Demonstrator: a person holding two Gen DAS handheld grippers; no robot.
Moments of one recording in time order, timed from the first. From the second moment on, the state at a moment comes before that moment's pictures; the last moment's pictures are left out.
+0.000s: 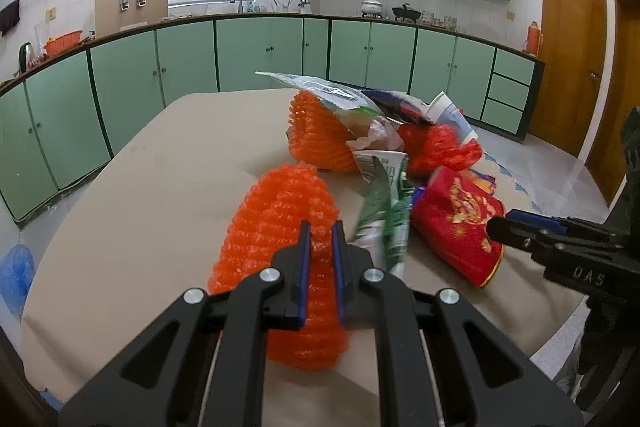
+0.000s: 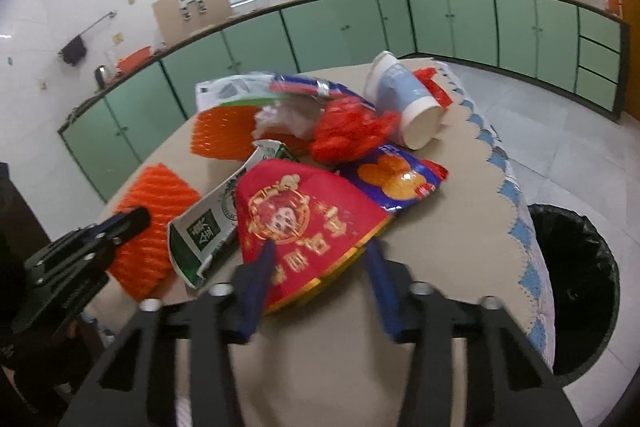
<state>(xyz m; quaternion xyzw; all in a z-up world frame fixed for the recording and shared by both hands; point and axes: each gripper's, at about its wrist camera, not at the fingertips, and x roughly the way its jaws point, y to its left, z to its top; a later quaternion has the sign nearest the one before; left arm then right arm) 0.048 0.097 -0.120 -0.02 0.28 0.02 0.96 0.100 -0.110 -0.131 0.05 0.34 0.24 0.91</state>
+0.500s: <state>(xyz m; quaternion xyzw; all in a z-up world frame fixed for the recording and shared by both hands) 0.046 0.088 -0.118 -0.01 0.28 0.02 0.96 0.096 -0.113 -0.130 0.06 0.36 0.25 0.90</state>
